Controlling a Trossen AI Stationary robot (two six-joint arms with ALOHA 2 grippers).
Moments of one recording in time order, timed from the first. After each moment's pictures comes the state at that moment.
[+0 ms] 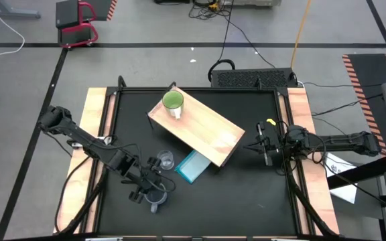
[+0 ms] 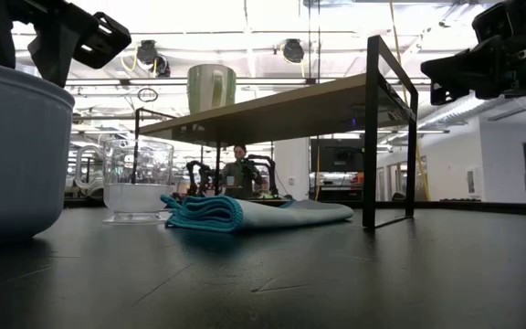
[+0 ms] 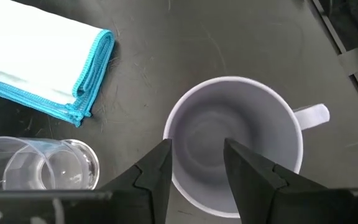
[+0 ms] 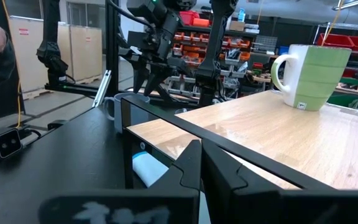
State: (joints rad) left arm -0.51 1.39 0.97 -0.64 0.00 -0.11; right arm -0.06 0.33 0.02 0.34 -0.22 -0.09
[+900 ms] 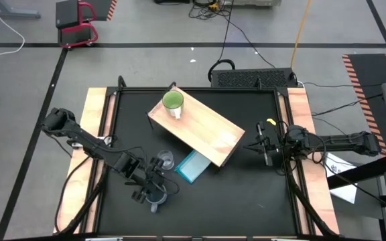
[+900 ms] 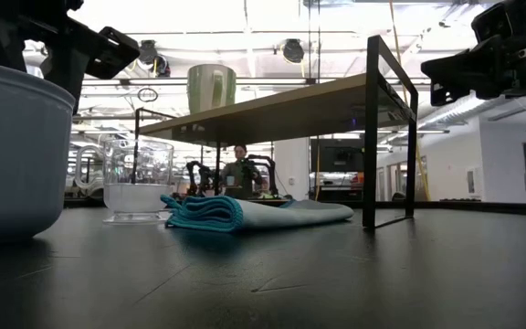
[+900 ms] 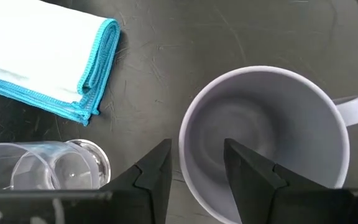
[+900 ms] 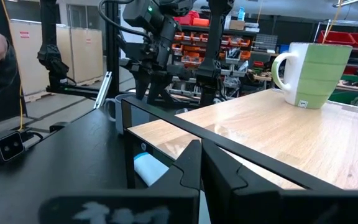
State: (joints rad) left arm -0.50 1.45 0.97 -0.63 -0.03 -0.05; right arm -0.06 0.33 0.02 0.34 -0.22 -0.07
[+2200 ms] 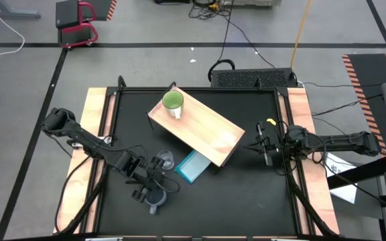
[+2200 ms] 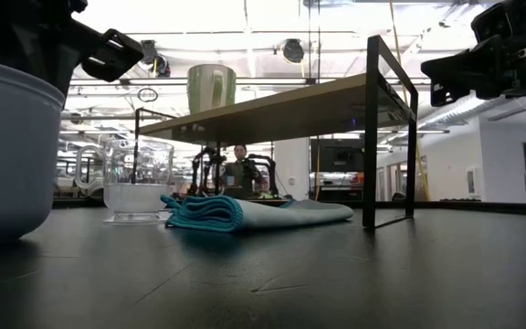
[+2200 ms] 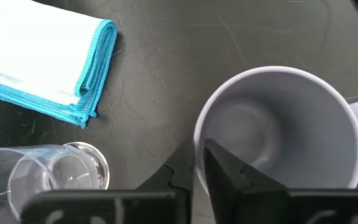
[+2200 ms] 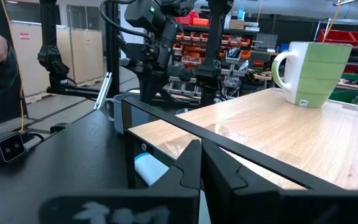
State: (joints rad) left arm -0.48 1.45 0.97 -0.63 0.00 -0.03; right arm -0.06 0.33 0.02 0.34 -0.22 -0.06
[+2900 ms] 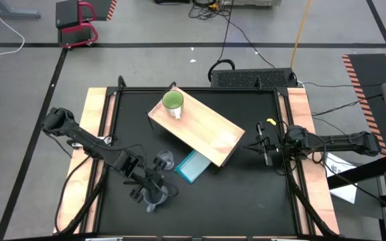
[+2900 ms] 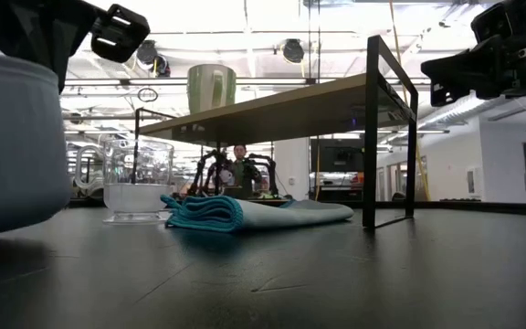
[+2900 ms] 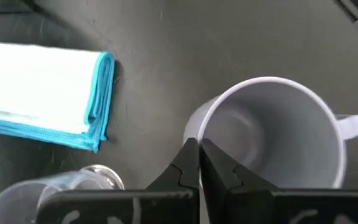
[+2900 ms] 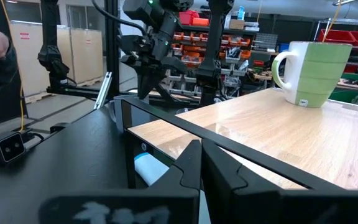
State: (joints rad) left arm -0.49 1.44 1.00 -0.63 -0.01 0.12; right arm -0.06 0.33 0.02 0.34 -0.22 -0.06
